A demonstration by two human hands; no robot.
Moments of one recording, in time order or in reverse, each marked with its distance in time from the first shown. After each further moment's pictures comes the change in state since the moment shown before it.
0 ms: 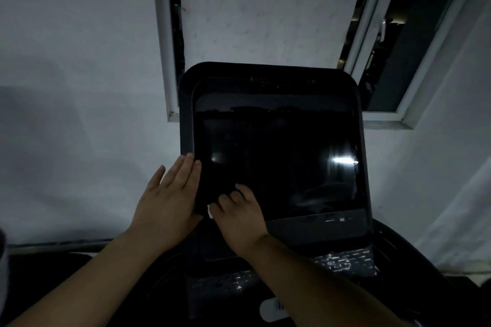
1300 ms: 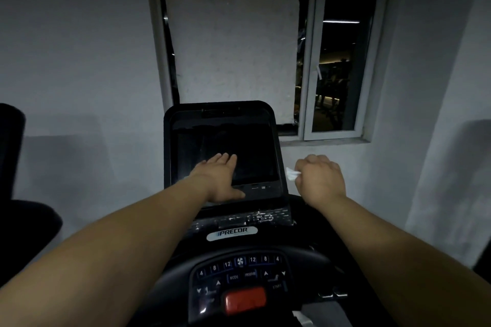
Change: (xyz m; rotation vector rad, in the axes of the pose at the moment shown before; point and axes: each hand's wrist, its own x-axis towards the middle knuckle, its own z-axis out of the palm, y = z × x) left_hand -0.105 0.306 -0.215 0.016 -0.340 0.052; right_hand -0.285 0.175 -0.355 -0.022 -0.051 0.476
